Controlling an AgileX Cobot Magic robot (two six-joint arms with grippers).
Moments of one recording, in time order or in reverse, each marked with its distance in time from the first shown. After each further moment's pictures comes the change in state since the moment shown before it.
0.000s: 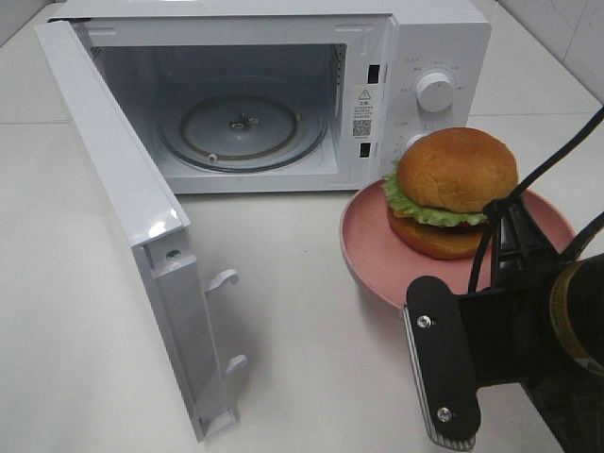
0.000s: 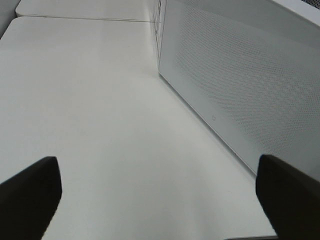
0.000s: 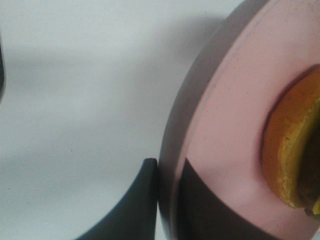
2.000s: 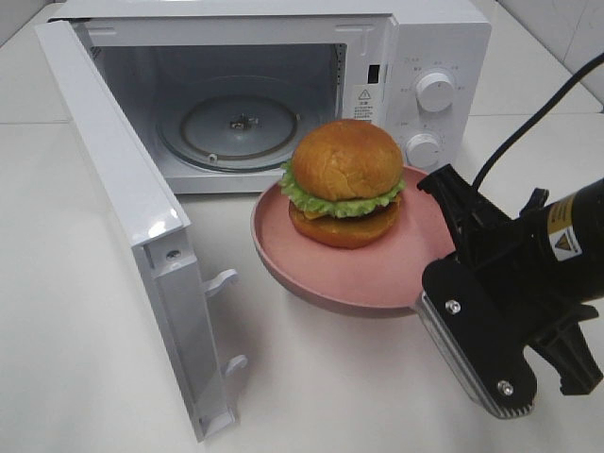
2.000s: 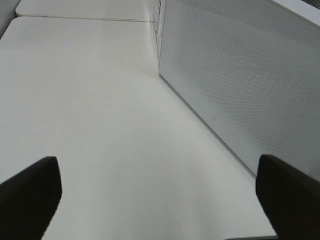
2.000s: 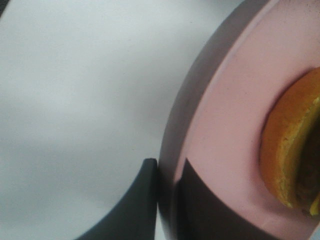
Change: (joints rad) left arm 0.000 0.000 0.000 0.000 0.000 0.000; right arm -0.352 0.004 -0.050 0.590 -0.332 -1.205
